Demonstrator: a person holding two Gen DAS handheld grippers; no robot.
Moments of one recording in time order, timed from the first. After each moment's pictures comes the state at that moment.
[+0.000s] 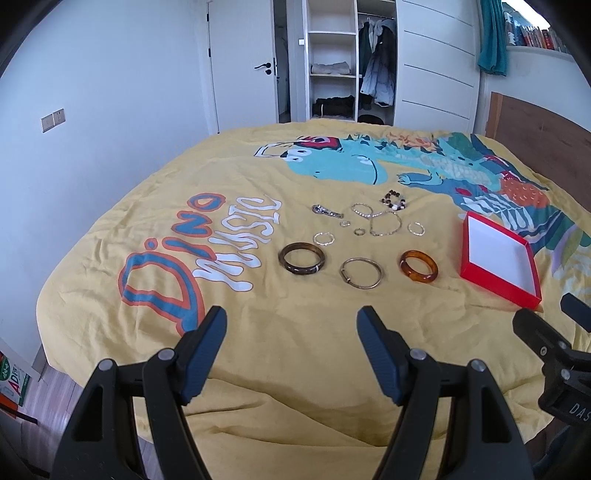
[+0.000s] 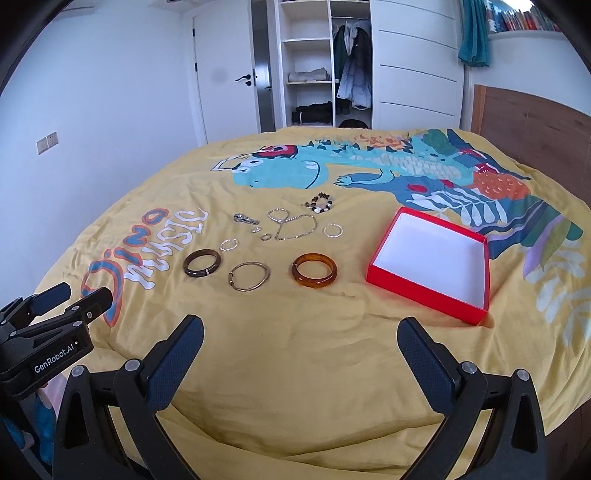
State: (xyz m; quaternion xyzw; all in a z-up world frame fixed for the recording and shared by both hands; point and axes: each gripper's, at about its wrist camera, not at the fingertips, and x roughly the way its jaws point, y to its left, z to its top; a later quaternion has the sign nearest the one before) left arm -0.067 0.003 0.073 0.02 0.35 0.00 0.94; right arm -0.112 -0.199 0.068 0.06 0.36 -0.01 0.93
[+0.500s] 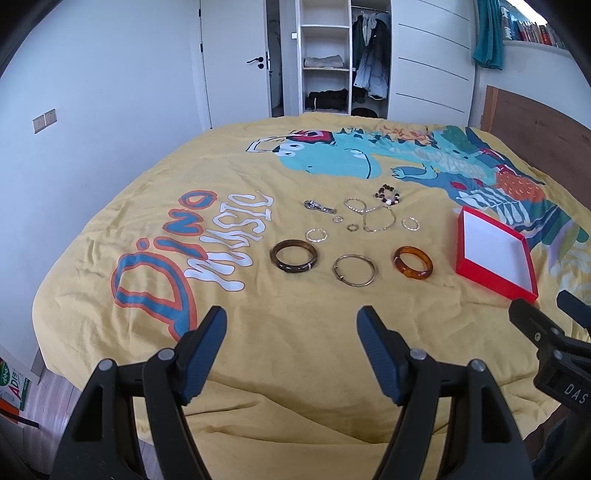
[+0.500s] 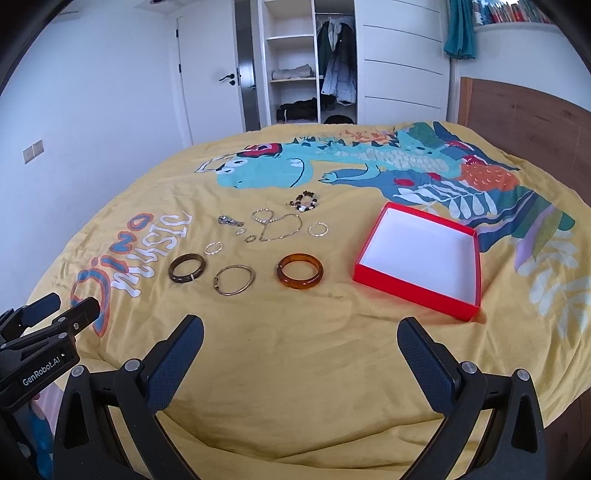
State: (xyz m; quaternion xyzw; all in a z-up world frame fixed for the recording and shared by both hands) left arm -0.059 -0.004 0.073 0.02 0.37 -0.02 0.93; right arm -0.099 -0.212 0.065 0.07 0.37 -0.03 0.92
